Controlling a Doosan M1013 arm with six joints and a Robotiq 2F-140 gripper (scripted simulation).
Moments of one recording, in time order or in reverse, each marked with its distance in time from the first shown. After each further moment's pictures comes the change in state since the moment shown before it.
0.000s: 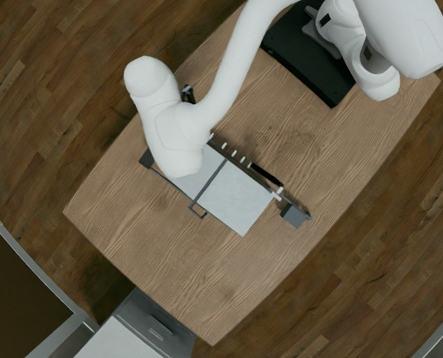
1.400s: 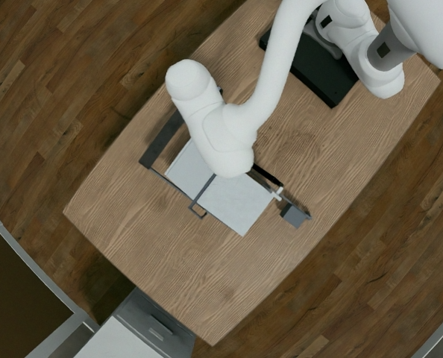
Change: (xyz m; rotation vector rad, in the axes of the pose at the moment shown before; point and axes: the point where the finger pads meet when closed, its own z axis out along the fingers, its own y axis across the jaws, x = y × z) arm 0.053 -0.055 0.033 0.000 -0.046 0.000
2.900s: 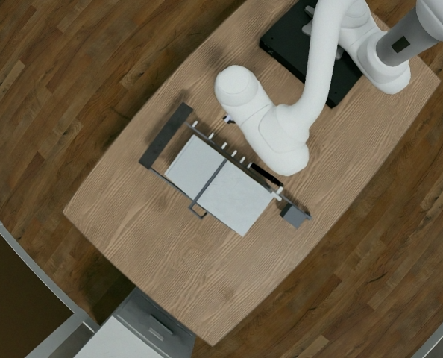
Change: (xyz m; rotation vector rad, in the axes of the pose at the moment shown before) arm 0.064 -0.064 0.035 0.000 -0.053 0.000
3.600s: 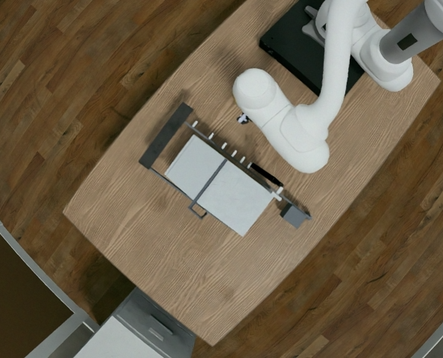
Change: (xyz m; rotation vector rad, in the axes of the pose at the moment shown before) arm 0.027 -0.027 0.013 0.000 -0.022 0.000
